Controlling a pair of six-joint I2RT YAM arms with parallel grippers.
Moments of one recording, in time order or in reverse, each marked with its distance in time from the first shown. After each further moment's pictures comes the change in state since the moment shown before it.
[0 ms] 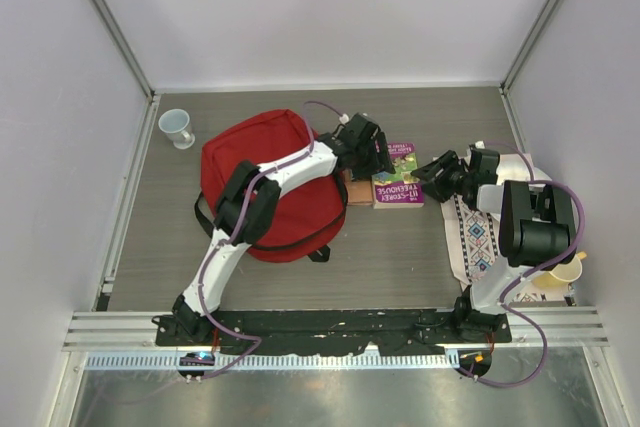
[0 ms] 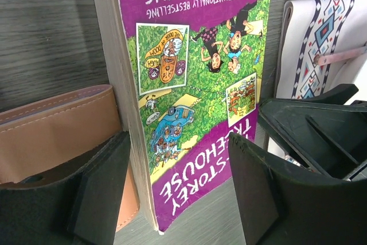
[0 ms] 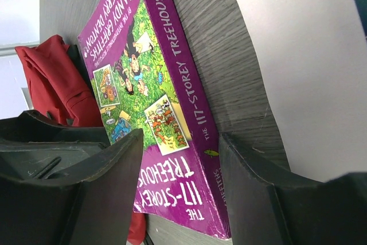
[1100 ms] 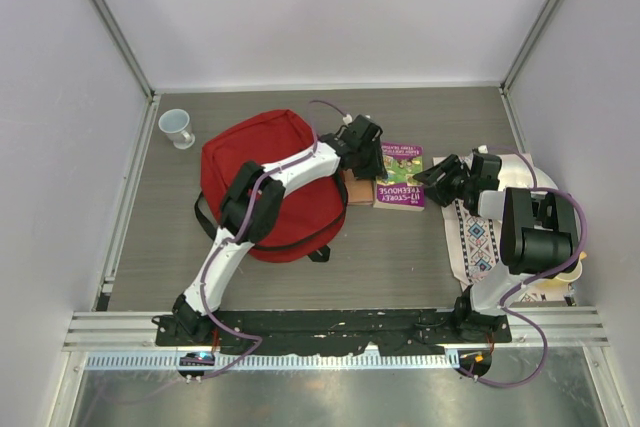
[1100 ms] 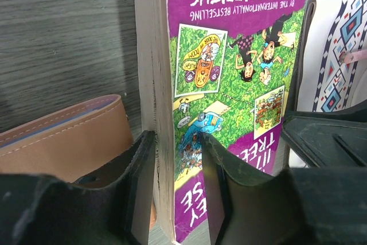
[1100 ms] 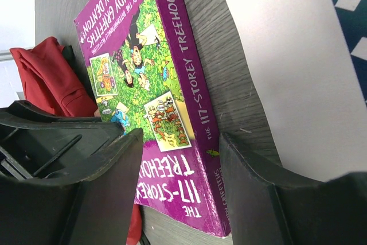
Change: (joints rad) left arm -0.010 0.045 0.055 -0.039 -0.018 0.070; right arm -0.004 -0.055 -0.057 0.006 0.026 0.006
